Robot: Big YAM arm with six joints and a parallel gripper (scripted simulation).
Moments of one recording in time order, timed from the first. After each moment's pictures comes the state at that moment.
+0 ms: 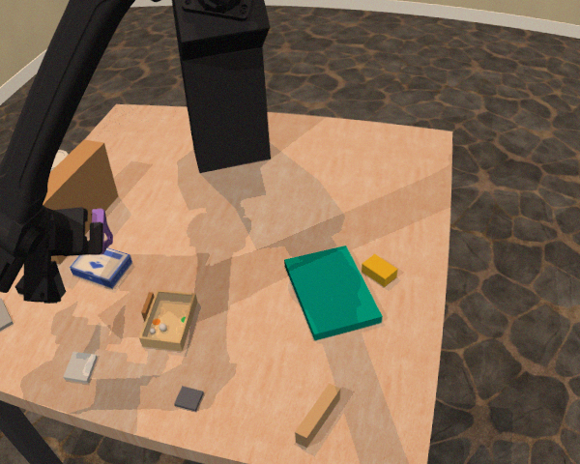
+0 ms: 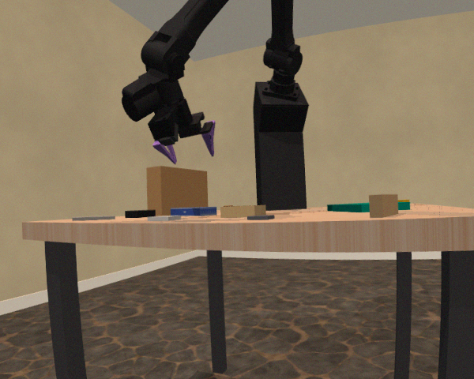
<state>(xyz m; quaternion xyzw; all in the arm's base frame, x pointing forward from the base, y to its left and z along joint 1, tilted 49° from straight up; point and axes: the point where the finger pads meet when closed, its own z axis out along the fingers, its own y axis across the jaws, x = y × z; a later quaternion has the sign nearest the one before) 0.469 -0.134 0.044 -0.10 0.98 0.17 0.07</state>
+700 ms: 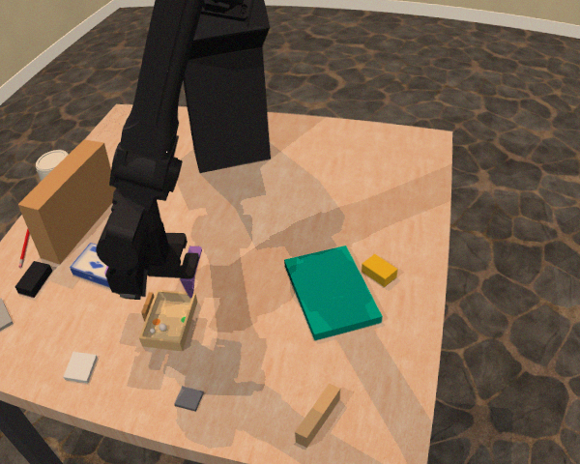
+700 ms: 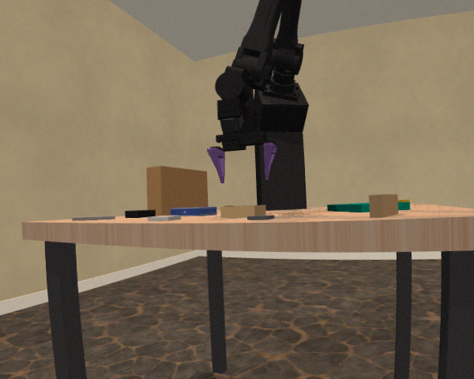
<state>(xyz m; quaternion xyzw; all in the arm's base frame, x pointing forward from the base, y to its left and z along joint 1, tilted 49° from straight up) 0.522 0.006 0.065 -0.01 0.91 0.15 0.38</state>
